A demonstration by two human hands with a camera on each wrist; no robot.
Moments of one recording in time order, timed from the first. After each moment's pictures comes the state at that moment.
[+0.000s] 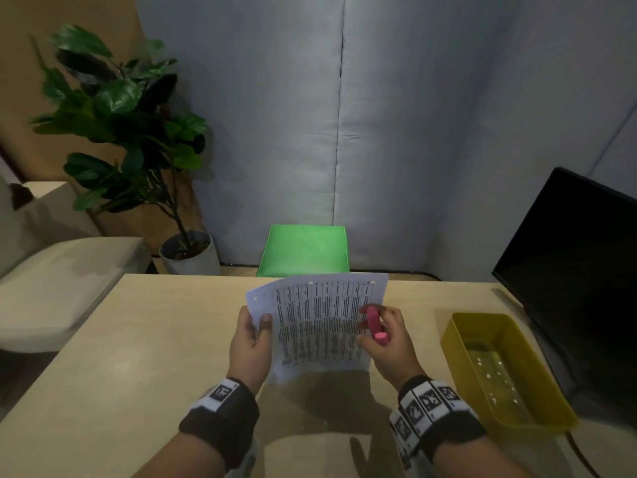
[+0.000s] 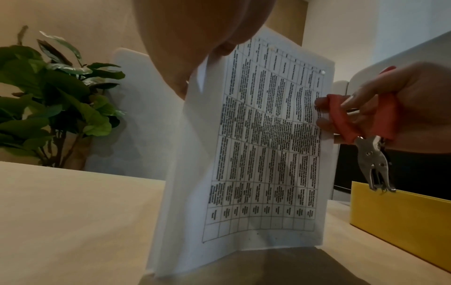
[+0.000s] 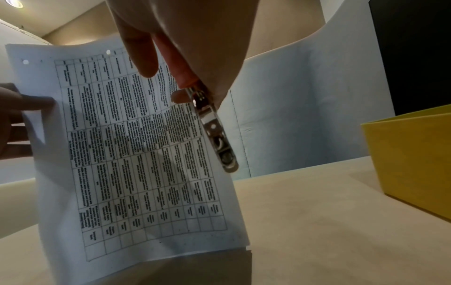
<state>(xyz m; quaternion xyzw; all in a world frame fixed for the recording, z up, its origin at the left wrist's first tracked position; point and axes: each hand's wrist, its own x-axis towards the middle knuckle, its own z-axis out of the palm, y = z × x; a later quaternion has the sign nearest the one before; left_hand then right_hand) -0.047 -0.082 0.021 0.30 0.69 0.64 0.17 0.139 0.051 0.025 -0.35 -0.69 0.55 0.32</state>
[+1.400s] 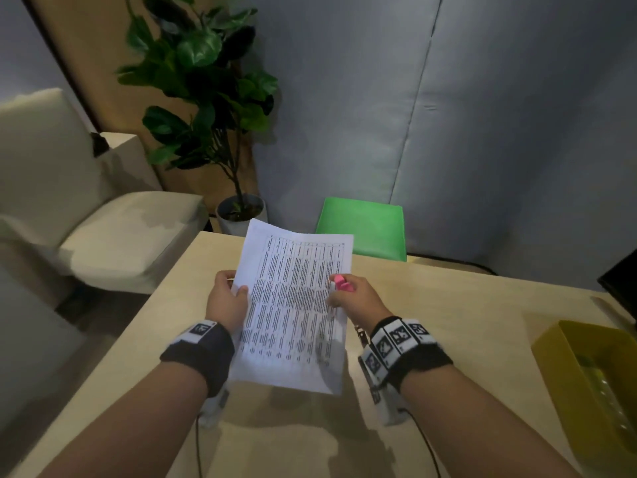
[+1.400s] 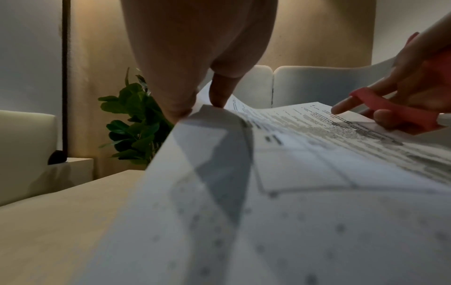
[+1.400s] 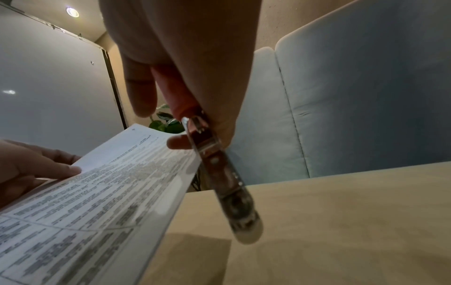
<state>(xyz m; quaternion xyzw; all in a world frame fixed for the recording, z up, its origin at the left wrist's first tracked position) -0.212 -0.176 0.026 0.14 0.86 0.48 0.14 -0.060 -0.009 0.024 -0.36 -0.72 0.59 0.10</state>
